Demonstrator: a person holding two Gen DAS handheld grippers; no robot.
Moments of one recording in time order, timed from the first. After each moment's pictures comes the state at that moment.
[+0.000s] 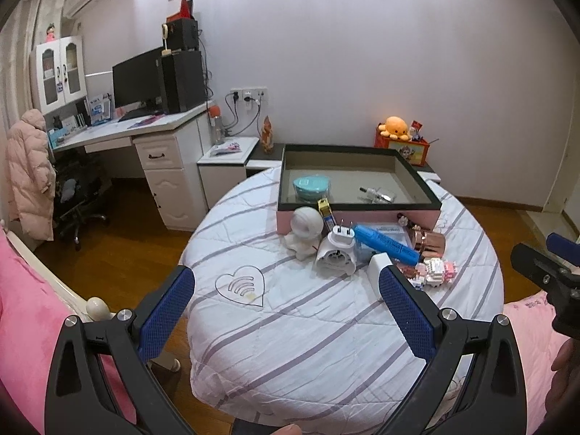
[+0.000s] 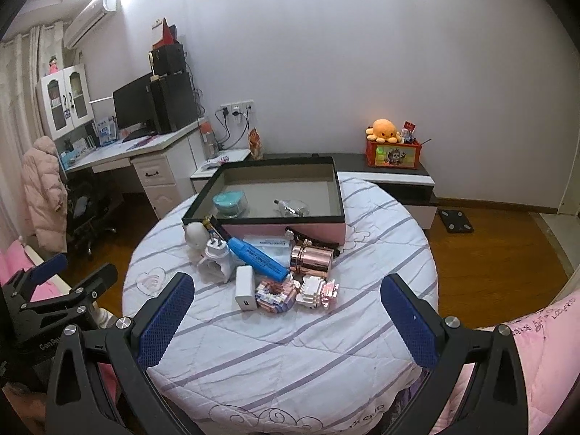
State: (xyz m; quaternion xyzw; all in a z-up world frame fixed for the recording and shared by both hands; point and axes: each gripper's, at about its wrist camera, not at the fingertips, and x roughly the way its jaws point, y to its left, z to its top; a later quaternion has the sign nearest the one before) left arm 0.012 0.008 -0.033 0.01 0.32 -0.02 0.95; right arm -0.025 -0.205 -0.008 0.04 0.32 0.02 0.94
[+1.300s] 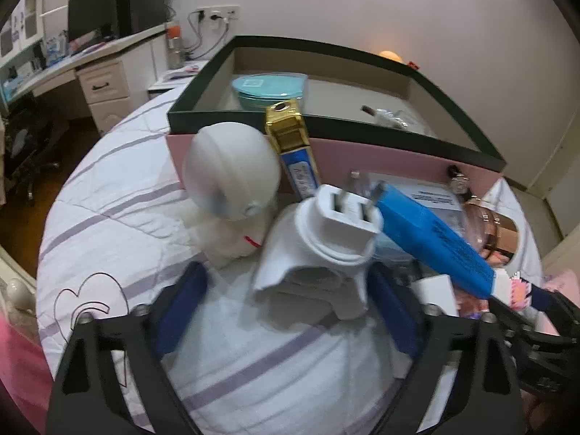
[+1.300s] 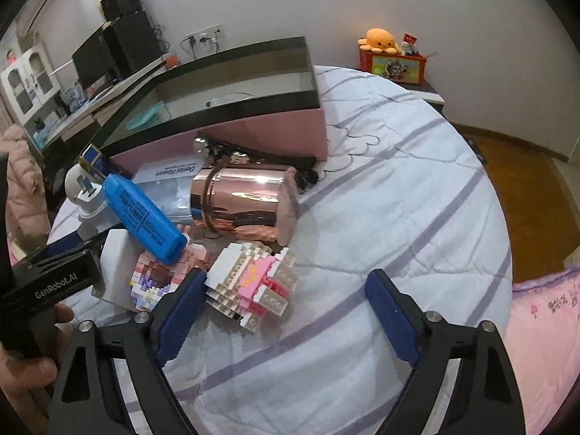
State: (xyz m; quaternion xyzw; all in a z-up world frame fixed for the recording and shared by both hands) left arm 0.162 -0.043 -0.159 -0.03 0.44 -0.08 0.89; right arm 0.097 -0.247 -0.151 0.07 0.46 0.02 0.89
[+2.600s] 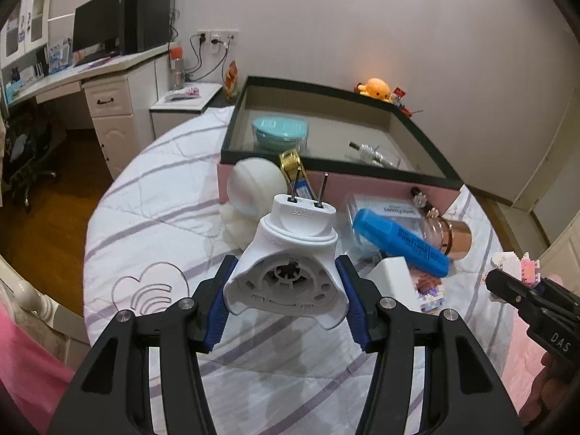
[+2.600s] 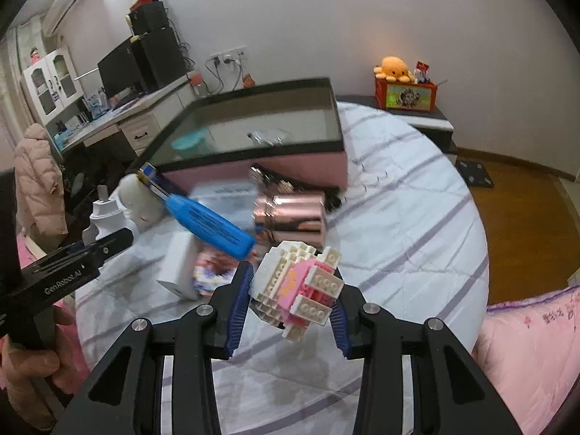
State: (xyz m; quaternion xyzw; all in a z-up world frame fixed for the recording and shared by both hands) left arm 0.116 -0.004 -0.112 -0.05 0.40 -0.09 0.91; right arm 0.056 -0.237 -0.099 0.07 0.41 0.05 0.91
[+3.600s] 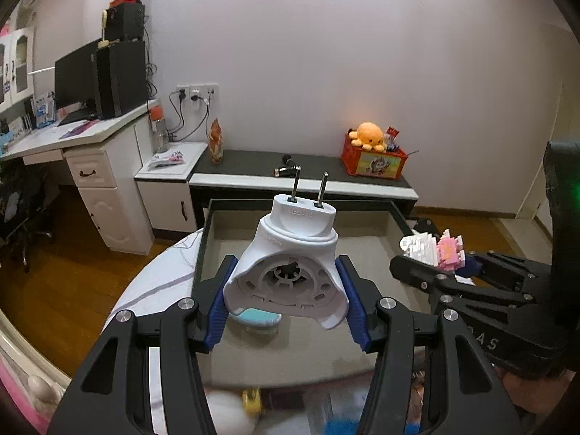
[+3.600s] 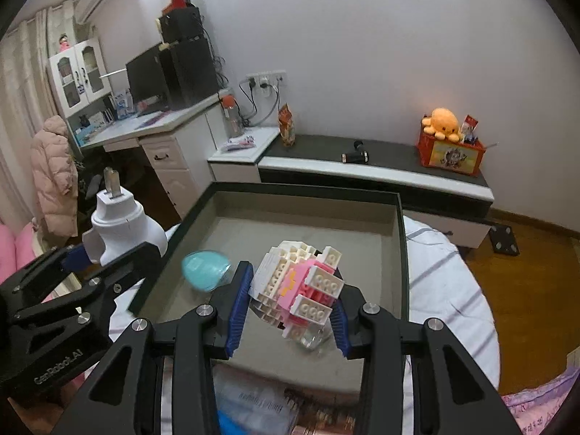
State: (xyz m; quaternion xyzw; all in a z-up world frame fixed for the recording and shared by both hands) left arm 0.258 -0.047 -0.035 -0.01 0.33 -0.10 0.94; right arm 0.249 -0.208 -0.046 0.03 0.39 0.11 0.91
